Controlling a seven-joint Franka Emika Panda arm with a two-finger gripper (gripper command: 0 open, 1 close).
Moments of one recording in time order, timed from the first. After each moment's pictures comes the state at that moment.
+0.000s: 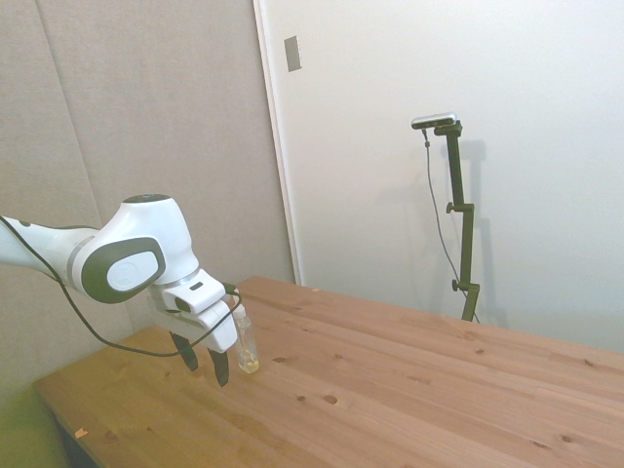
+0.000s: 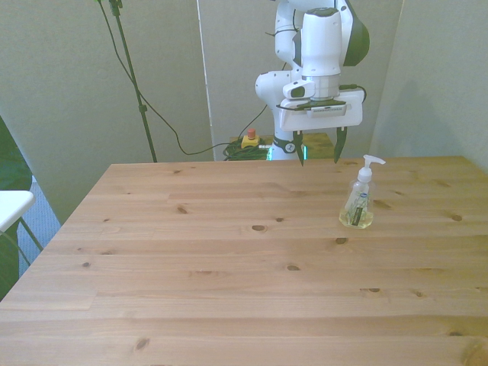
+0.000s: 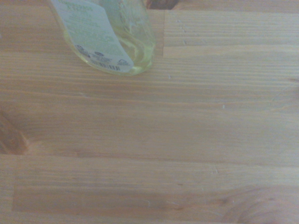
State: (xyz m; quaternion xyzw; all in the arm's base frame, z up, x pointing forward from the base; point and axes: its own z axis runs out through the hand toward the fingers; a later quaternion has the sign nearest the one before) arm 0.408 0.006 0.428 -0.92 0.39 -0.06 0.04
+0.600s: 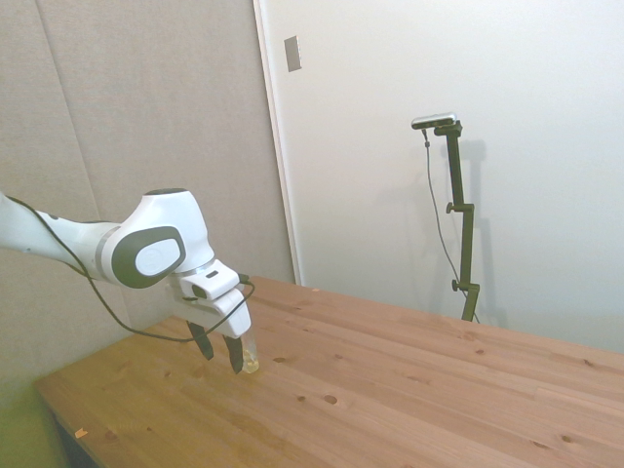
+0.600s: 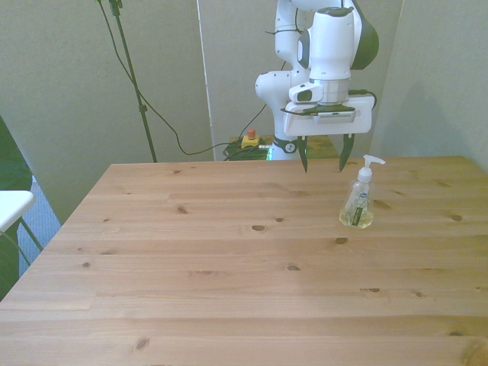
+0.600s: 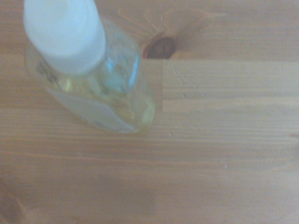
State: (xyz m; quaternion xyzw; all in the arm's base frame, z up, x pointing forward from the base) arm 0.468 0.022 0.437 -0.92 0.39 -0.07 0.02
